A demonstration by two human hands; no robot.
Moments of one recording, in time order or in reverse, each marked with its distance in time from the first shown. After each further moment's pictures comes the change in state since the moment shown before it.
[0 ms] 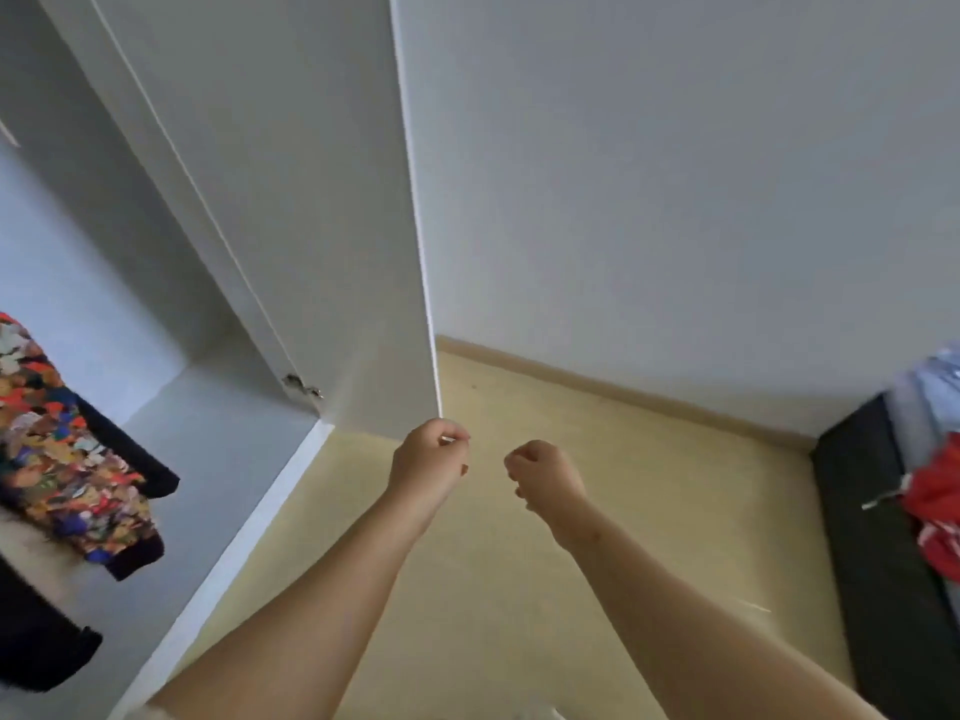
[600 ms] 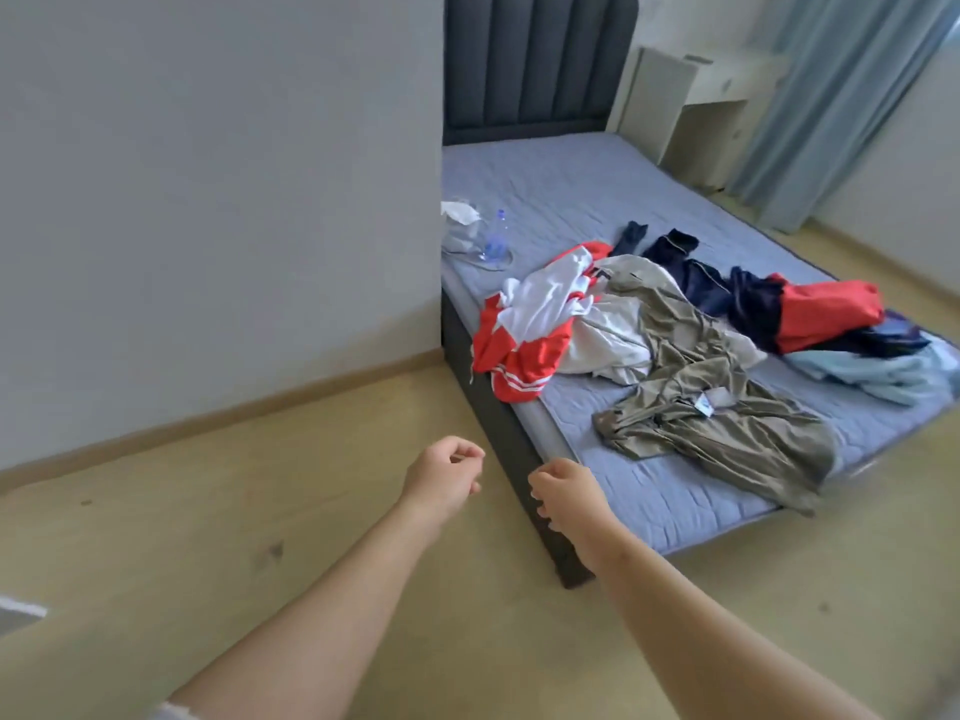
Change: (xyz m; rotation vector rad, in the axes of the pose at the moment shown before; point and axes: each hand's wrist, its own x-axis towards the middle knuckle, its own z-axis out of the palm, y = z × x) left_hand -0.271 0.081 0.479 0.240 -0.792 0.265; right_hand -0.211 0.326 -0.429 0.276 0.702 0.358
